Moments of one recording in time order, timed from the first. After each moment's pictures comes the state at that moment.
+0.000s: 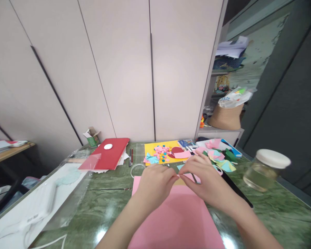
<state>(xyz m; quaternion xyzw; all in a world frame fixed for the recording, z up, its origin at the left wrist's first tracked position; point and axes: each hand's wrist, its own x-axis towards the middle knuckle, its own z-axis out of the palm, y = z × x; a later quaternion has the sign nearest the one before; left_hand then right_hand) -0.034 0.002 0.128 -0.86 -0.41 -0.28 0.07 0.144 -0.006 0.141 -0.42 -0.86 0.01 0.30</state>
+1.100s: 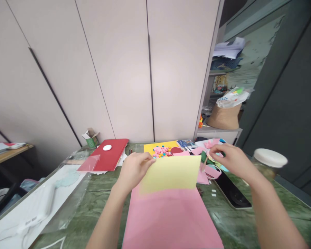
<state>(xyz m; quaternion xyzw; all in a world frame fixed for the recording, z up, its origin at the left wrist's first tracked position) -0.080 0.027 0.147 -0.81 -0.49 -0.33 -0.01 0.246 0.046 0.139 -0.56 -0.77 -0.05 0.30</state>
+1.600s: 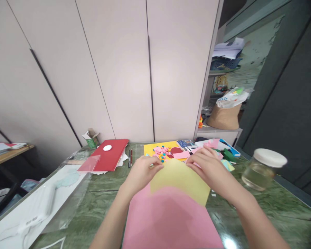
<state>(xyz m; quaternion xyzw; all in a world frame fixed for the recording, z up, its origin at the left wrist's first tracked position) -0.065 0.027 0.141 -0.83 -0.44 -0.31 -0.12 0.176 0.017 0.141 -0.46 -0.84 -0.13 0.27</state>
